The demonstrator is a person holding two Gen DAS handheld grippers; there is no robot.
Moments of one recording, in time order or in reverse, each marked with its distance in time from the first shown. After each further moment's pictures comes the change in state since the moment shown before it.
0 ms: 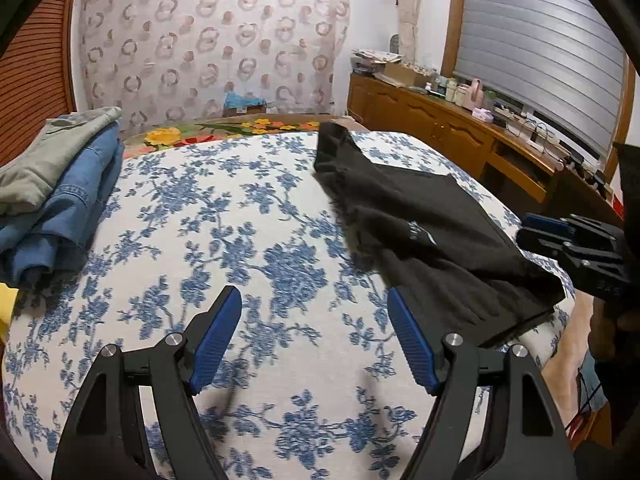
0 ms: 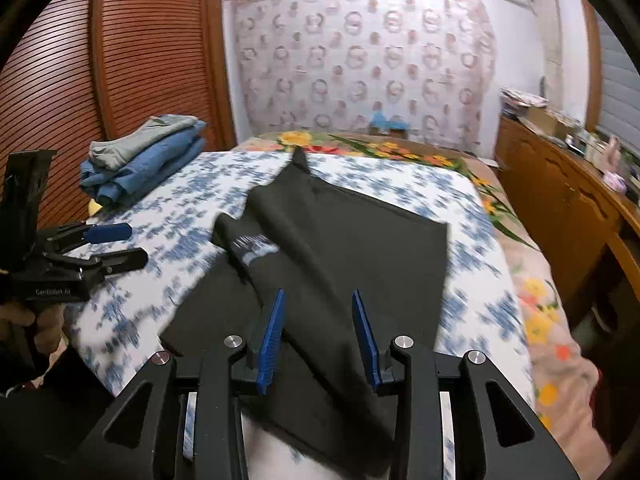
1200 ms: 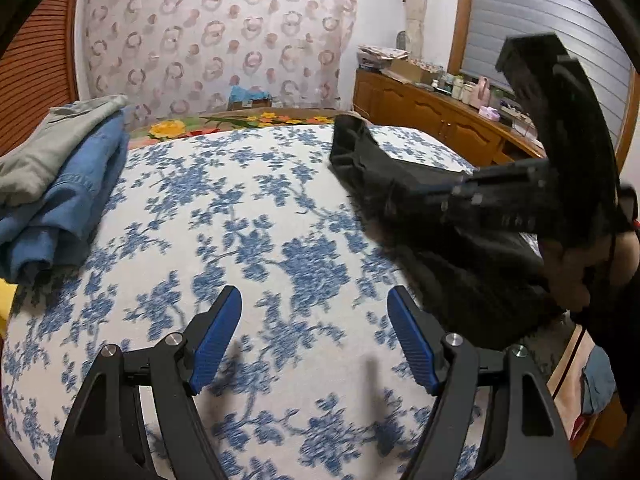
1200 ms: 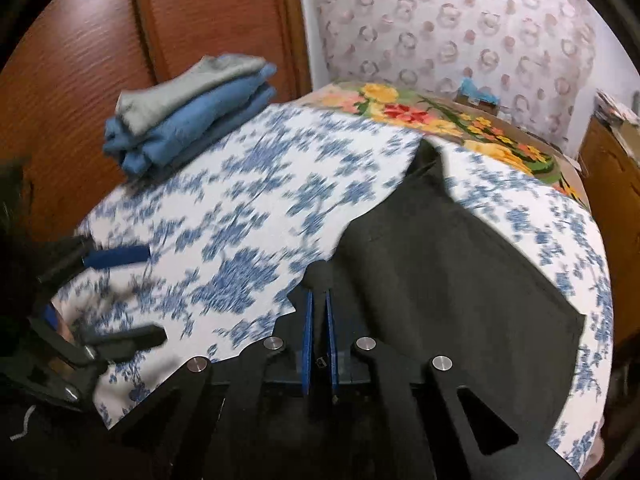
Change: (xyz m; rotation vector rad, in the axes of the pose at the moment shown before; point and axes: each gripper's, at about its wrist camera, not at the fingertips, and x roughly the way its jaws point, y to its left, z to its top) left arm 0.016 0.012 -0.001 -0.010 0.025 -0.007; right arm 0.123 0.017 0.078 -0.131 0.200 0.225
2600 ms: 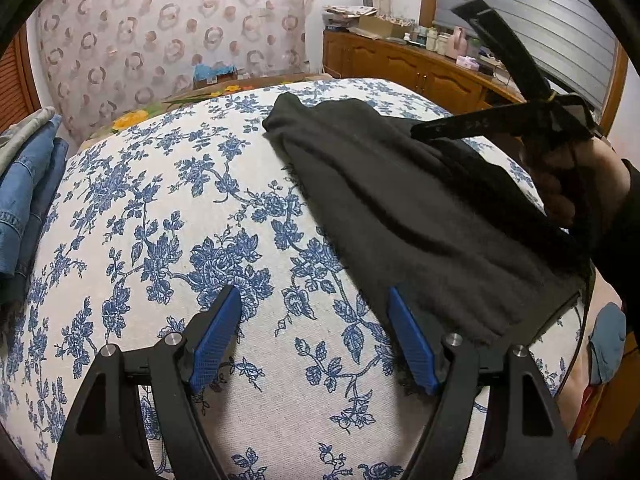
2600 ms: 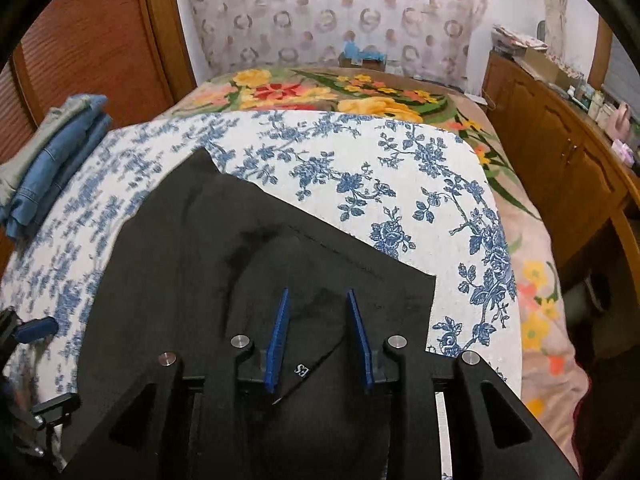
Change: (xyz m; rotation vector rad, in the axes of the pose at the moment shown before) left arm 0.048 -0.046 0.007 0.121 0.137 -0.024; right arm 0.008 -0.116 -0.012 0.243 0.075 -0.282
